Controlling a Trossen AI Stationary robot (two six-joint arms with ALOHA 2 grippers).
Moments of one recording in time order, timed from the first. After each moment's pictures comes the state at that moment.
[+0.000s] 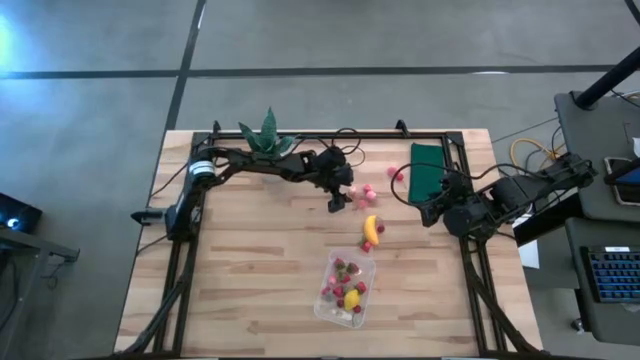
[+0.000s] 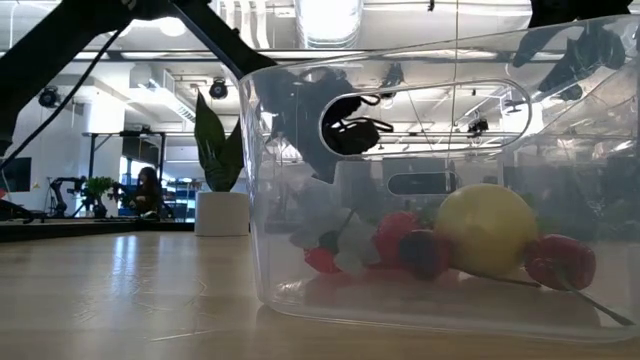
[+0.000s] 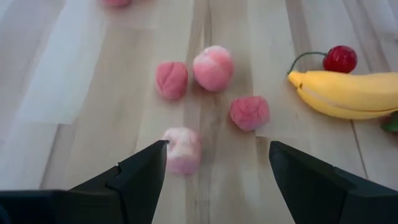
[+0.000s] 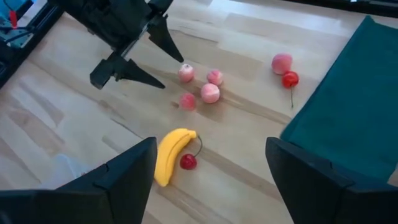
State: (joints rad) left arm 0.32 2.09 1.44 -0.12 0.26 0.14; right arm 0.42 0.86 0.93 -1.20 0.67 1.39
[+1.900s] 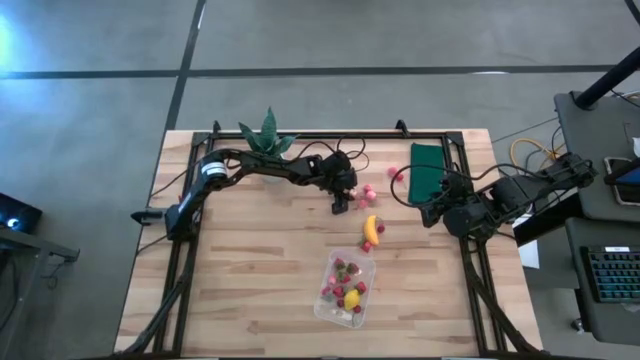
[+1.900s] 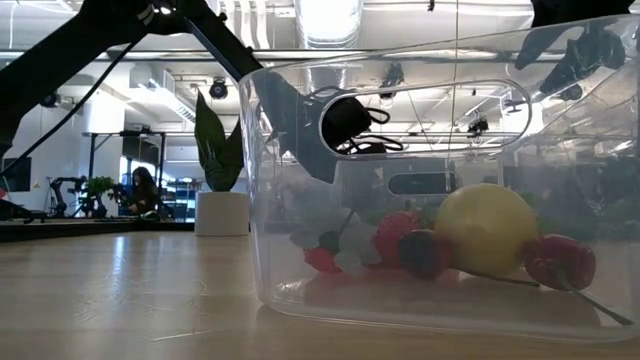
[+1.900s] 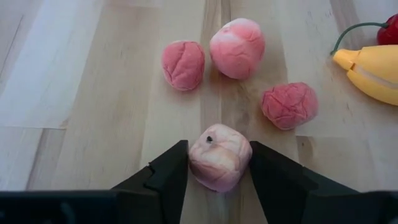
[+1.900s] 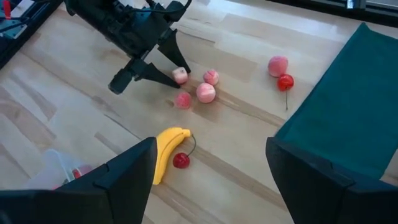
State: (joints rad) left arm 0.31 2.20 1.49 -0.08 0.21 0.19; right arm 0.42 0.86 0.93 -1.21 0.67 1.35
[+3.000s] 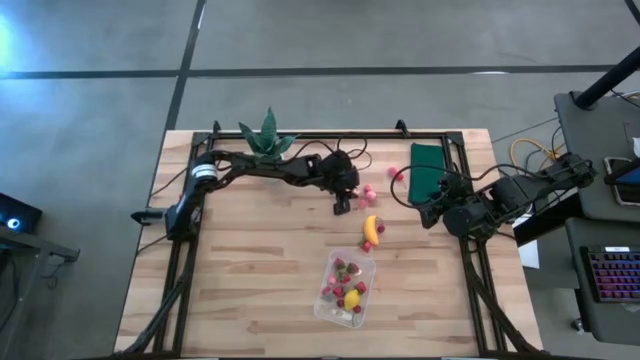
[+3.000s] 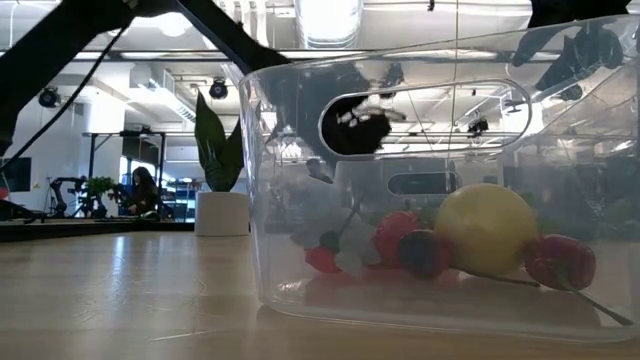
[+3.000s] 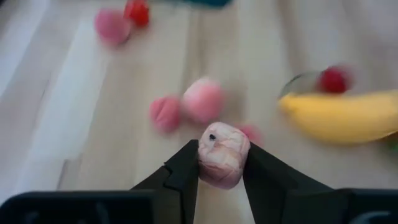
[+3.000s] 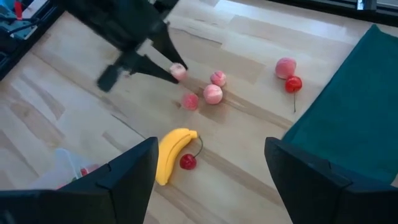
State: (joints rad) left arm 0.26 2.10 1.49 -0.11 0.17 0.17; right arm 0.42 0.86 0.93 -1.18 0.67 1.33
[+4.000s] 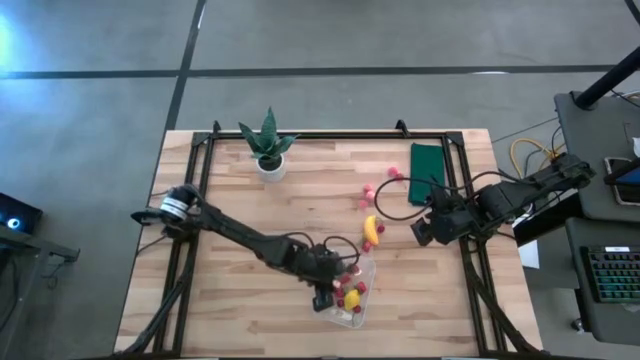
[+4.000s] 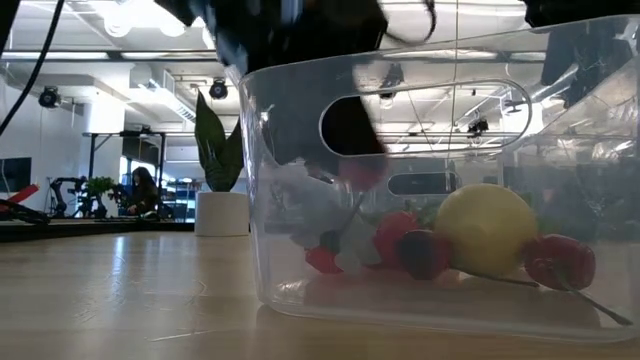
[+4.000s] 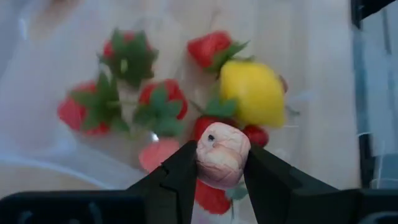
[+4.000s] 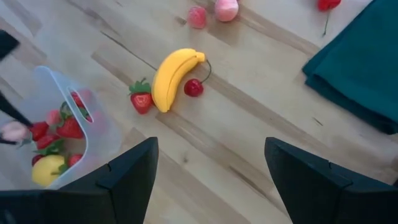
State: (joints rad) left arm -0.34 1.94 1.32 -0.22 0.00 -0.59; right arm 0.42 0.98 0.93 -1.17 0.38 1.34
